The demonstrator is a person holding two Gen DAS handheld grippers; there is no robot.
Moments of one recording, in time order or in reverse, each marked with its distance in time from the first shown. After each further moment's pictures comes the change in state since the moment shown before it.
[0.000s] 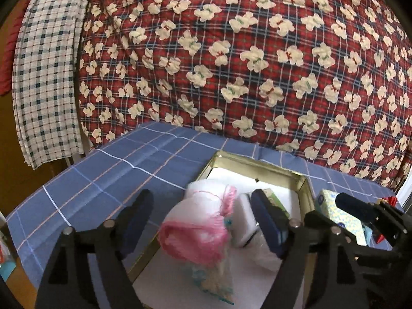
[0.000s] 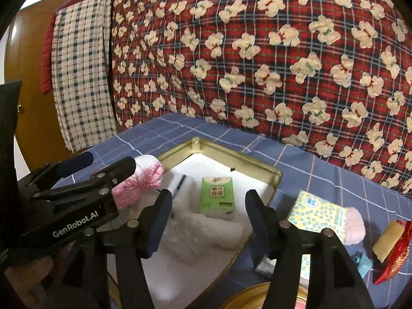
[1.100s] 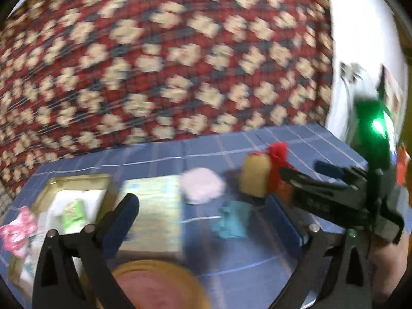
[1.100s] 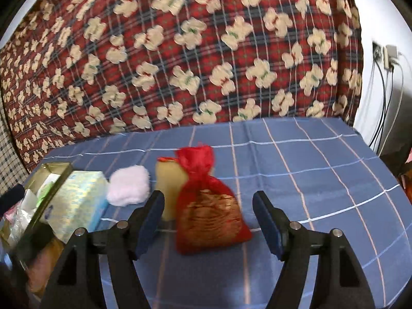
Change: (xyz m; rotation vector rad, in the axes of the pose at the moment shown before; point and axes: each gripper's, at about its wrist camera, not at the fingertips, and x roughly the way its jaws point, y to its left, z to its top) left arm -0.038 -0.287 -0.052 0.435 0.069 -0.385; right arm -0.098 -0.284 -0.106 0.429 0.033 -0.412
